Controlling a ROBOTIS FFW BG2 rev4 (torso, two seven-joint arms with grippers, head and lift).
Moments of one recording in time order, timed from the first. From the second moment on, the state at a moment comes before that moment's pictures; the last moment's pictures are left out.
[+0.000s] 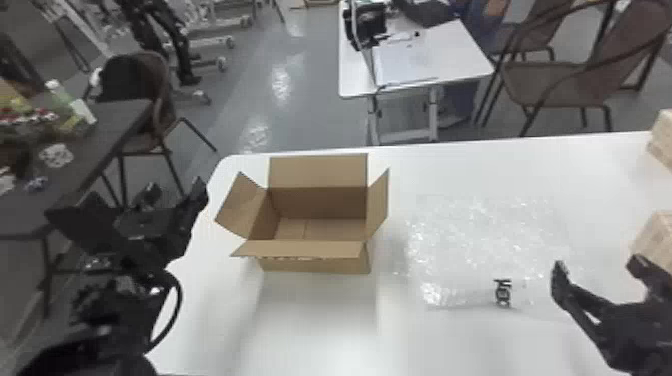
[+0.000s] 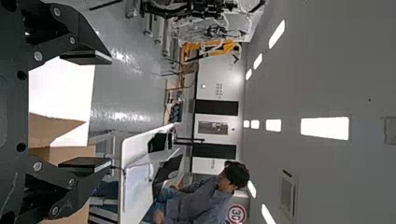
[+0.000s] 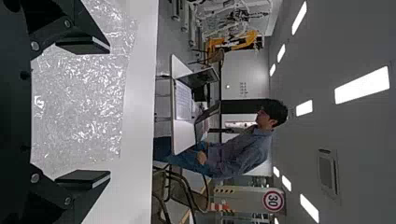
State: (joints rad) left arm 0.27 0.00 0.45 -2.13 0.17 0.28 -0.22; right arm 0.45 -0.09 0.07 -1.97 -0.05 0.00 0.11
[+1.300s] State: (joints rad) left arm 0.17 0.00 0.52 -1.88 0.49 0.49 -0.30; right arm 0.44 -0.09 0.08 -1.96 -0.06 0.00 0.13
